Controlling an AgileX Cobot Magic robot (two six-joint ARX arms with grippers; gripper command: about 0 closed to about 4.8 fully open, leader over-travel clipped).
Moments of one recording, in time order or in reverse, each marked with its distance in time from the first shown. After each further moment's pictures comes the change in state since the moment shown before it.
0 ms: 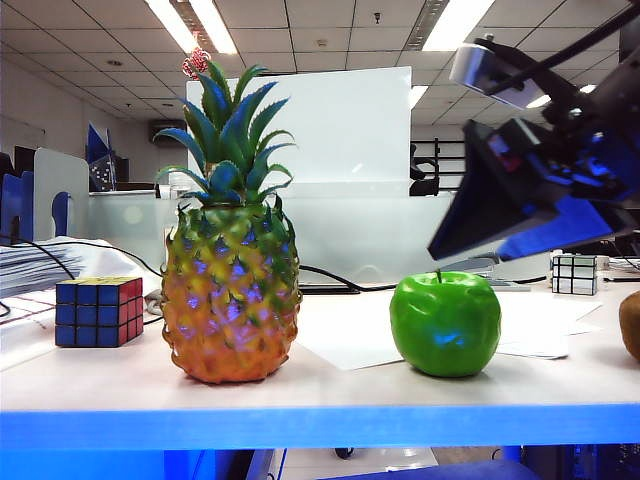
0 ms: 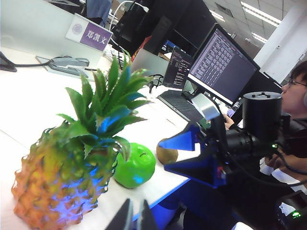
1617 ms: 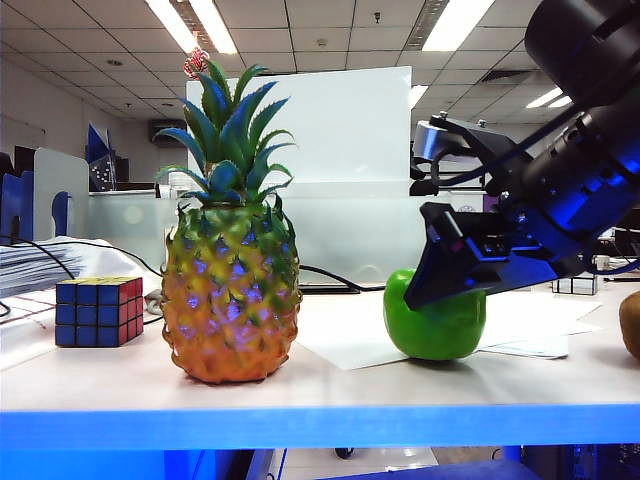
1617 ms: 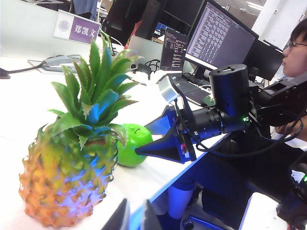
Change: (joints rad) left arm 0.000 0.000 0.000 -0.053 0.060 0.200; right arm 0.000 0.298 0.032 0.264 0.094 -0.001
